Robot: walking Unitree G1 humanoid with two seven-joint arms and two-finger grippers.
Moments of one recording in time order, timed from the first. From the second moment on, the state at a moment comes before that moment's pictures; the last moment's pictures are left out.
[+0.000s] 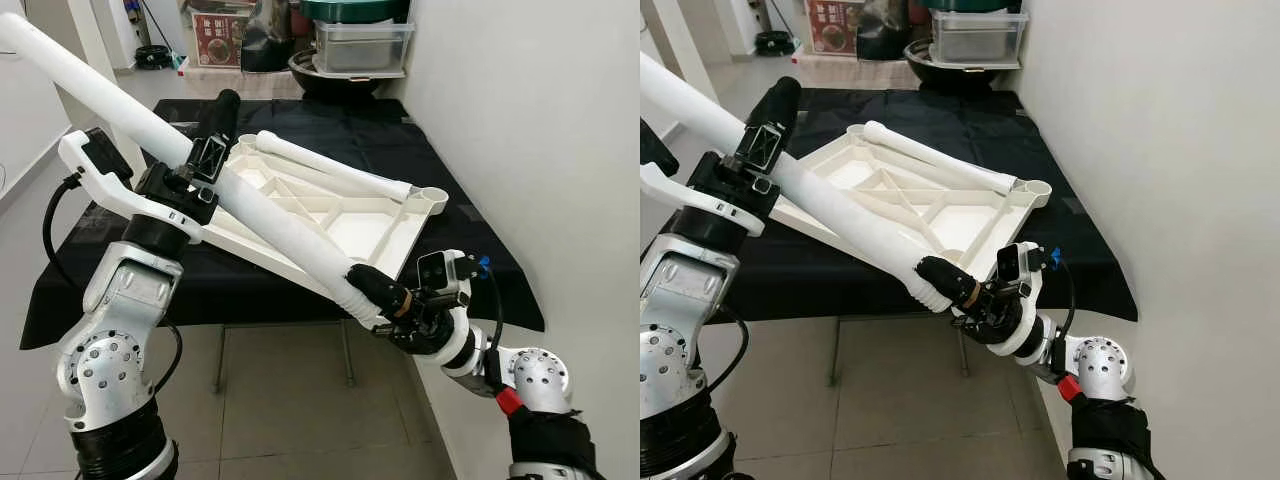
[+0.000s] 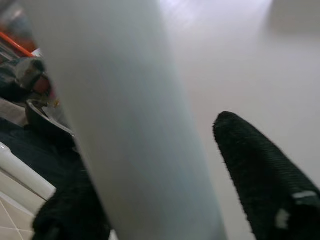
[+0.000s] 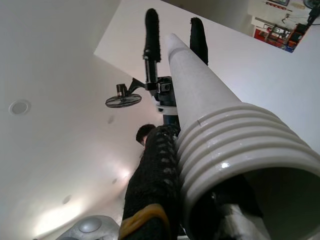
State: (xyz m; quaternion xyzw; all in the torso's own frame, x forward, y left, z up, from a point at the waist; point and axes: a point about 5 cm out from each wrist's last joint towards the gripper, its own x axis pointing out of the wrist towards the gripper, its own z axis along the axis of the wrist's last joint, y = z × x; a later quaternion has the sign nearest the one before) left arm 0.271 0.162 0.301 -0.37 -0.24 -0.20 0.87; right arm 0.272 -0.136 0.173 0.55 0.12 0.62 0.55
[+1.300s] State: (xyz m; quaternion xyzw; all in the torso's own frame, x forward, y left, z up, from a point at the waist) left arm 0.273 0.172 0.303 -0.38 -0.26 -0.16 0.87; right arm 0.283 -0.150 0.147 0.52 0.13 0.56 0.63
